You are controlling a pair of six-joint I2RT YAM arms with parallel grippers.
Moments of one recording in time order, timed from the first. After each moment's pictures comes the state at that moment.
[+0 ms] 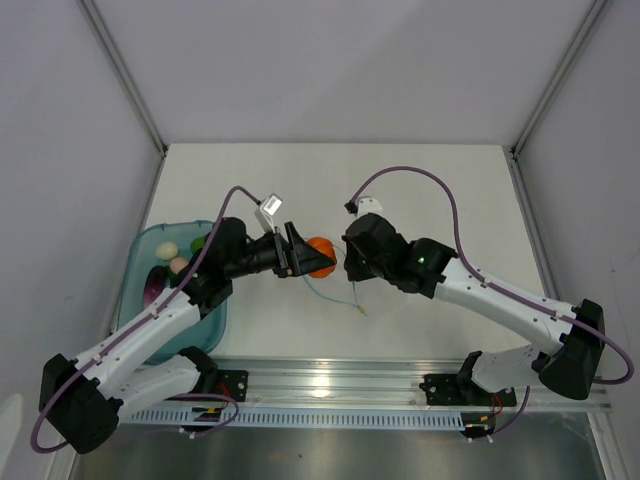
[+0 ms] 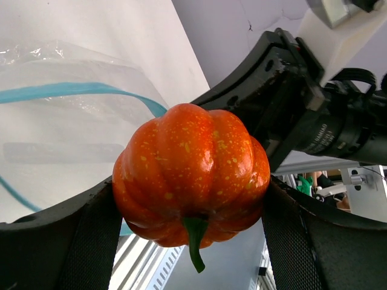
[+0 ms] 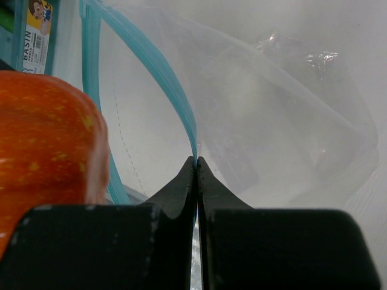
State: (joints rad) left arm -0.60 0.95 0.72 -0.02 0.54 -0.87; right arm 0.99 1.32 1.23 -0.66 0.27 0.59
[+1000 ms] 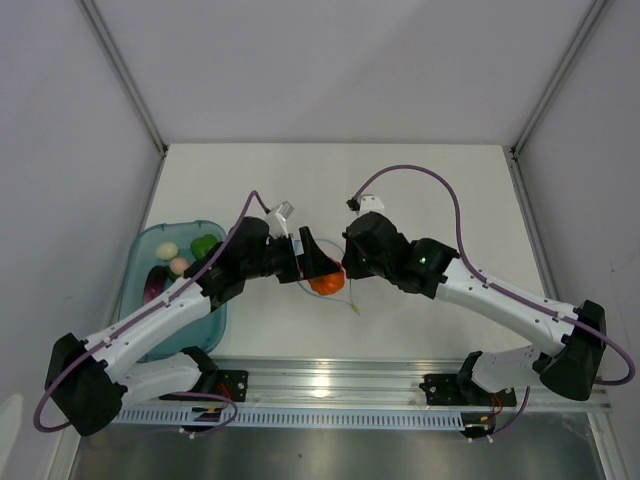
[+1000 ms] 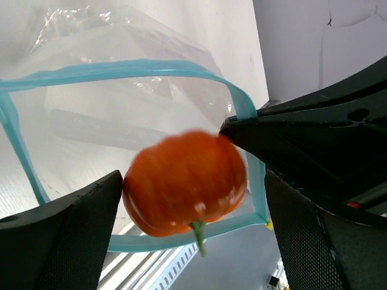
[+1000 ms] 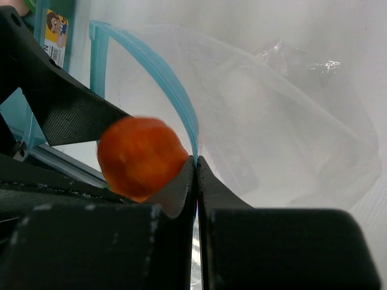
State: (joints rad) left arm -0.68 1.06 0.78 -0.21 0.35 -0.85; right arm 0.99 1.31 1.22 -0.63 0.27 0.62
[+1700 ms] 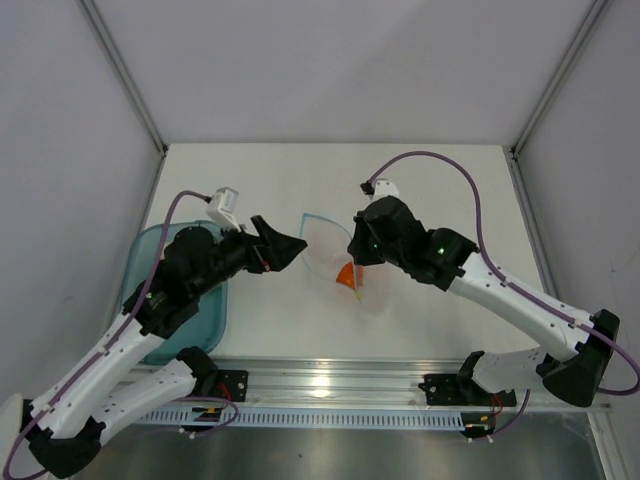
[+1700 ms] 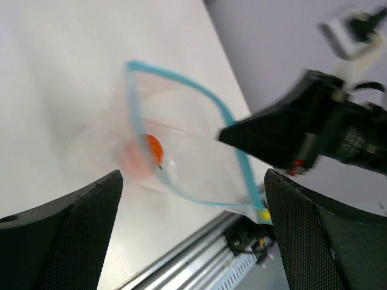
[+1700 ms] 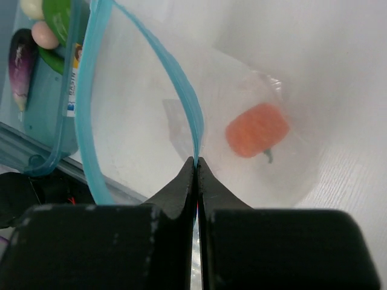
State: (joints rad) left arm -0.68 0.76 0.90 -0.34 0.09 -0.73; right arm 0.93 1.28 1.30 -0.67 0.23 0.61
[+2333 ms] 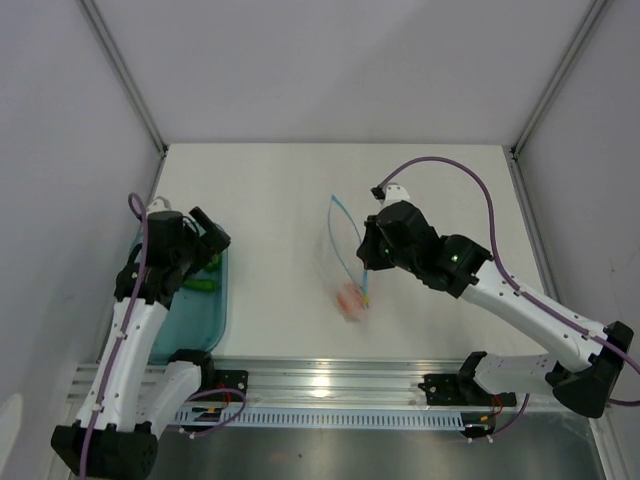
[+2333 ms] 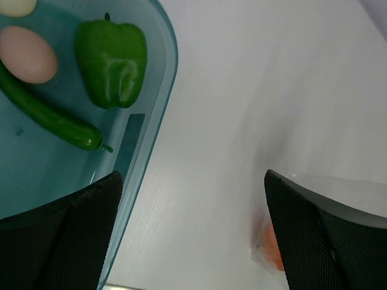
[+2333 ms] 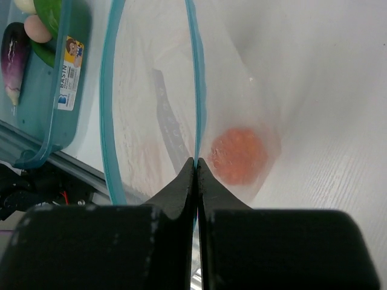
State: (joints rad) left arm -0.09 0.80 0.91 -0.77 -0.11 -0.72; right arm 0.90 1.20 1.24 -0.68 0.21 0.59
